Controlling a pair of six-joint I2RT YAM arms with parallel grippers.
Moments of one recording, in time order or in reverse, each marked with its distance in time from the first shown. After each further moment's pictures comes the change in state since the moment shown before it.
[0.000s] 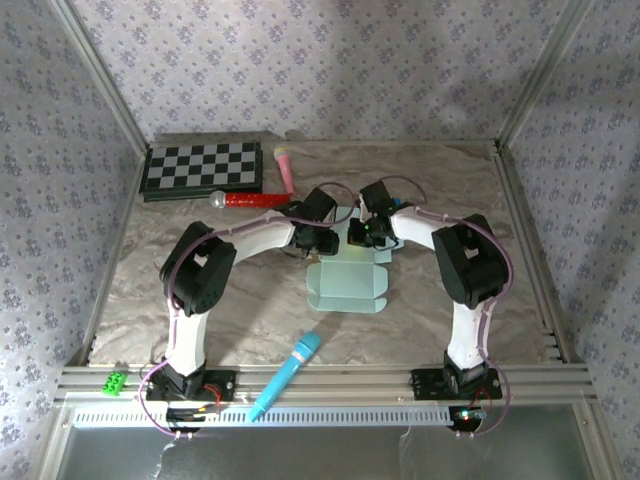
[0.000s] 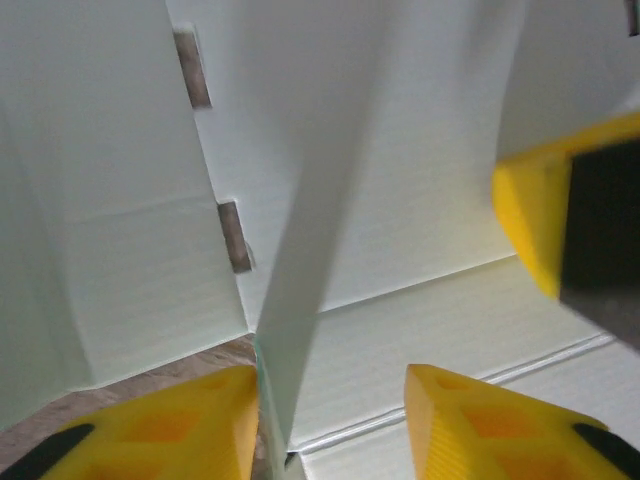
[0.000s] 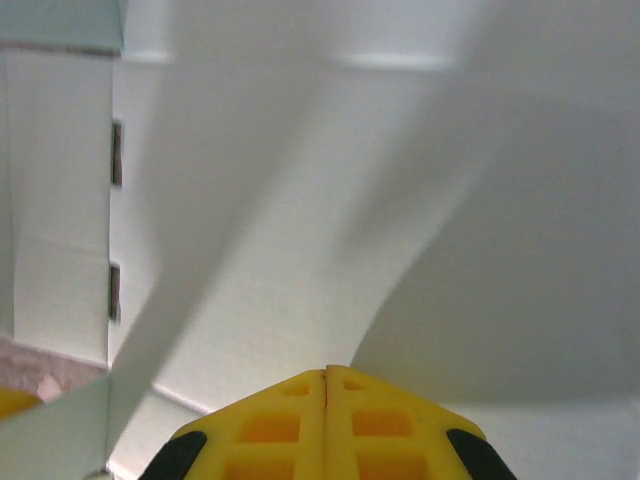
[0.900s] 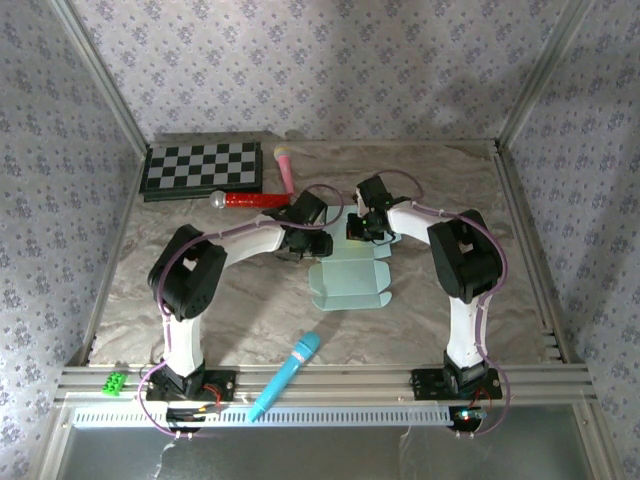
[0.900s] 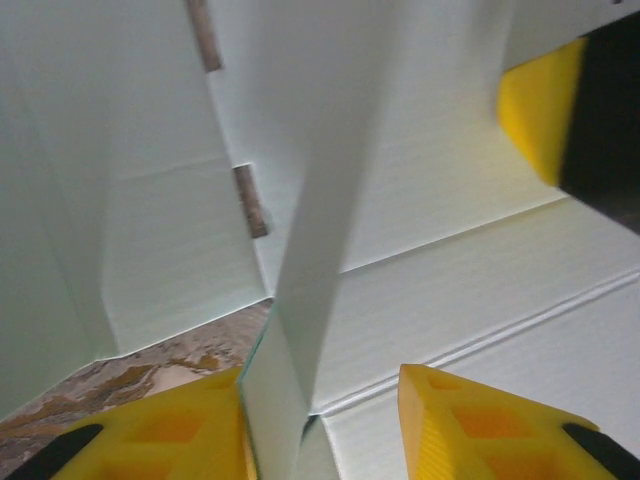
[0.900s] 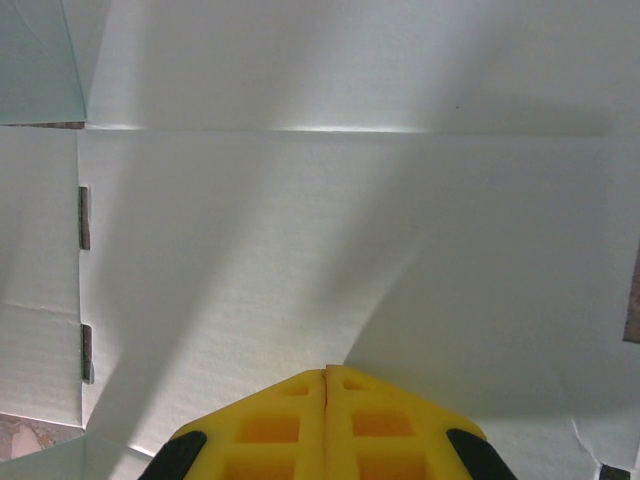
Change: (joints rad) left arm 0.014 -0.069 -0.117 0.076 0.052 -0.075; right arm -0.002 0.079 0.100 -0.019 0.039 -0.061
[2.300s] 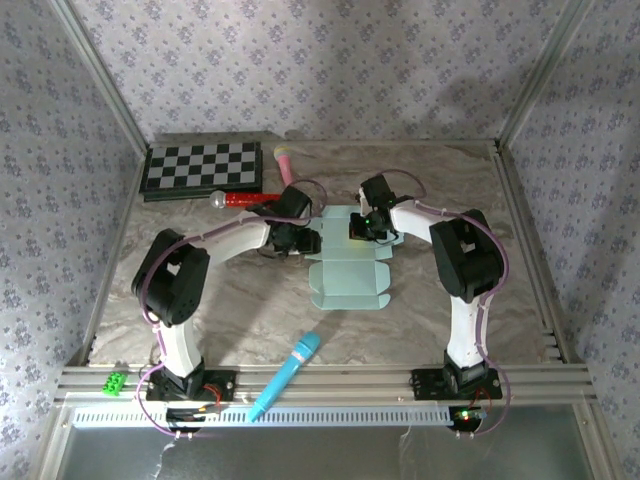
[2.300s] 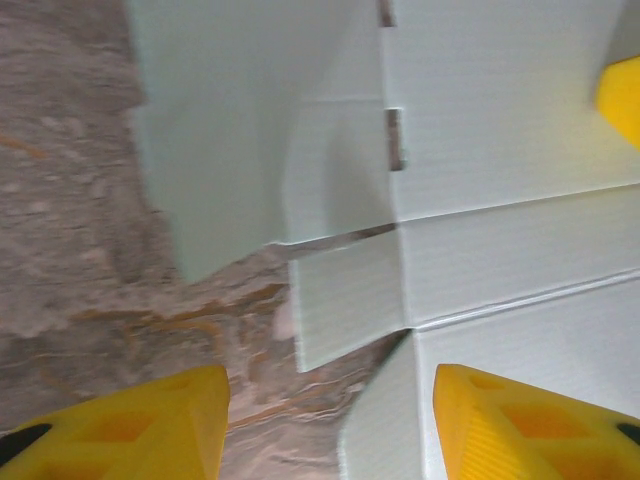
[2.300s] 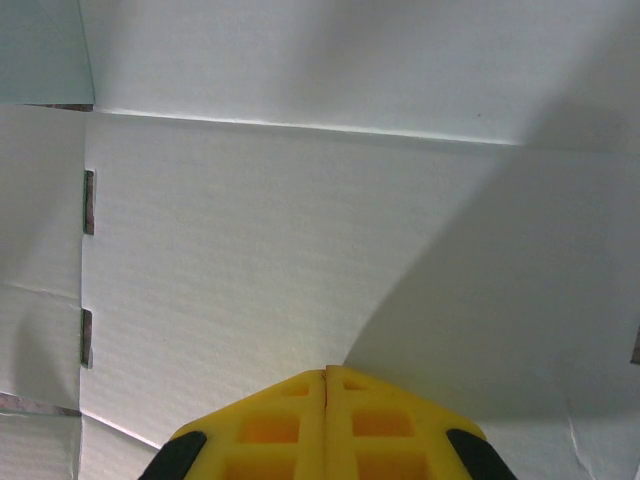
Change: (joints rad) left arm 0.069 -0.085 -0.047 -0.093 0.013 -0.024; right arm -0.021 -0.001 0.000 -0.013 -0.018 -0.026
